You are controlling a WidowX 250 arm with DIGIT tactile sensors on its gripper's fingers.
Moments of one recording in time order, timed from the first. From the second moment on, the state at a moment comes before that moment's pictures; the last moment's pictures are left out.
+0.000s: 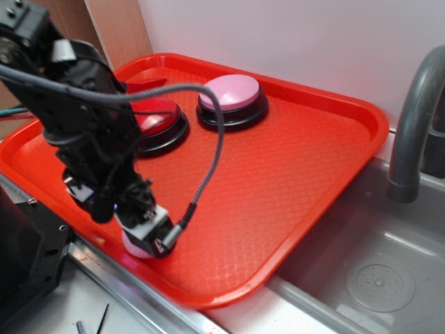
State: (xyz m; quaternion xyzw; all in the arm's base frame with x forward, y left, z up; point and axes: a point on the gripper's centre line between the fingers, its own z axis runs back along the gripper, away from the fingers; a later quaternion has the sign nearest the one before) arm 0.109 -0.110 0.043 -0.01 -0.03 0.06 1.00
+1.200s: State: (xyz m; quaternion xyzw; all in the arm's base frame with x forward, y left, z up) arm 0.121 -0.086 0.109 0.03 -0.08 -0.10 0.99
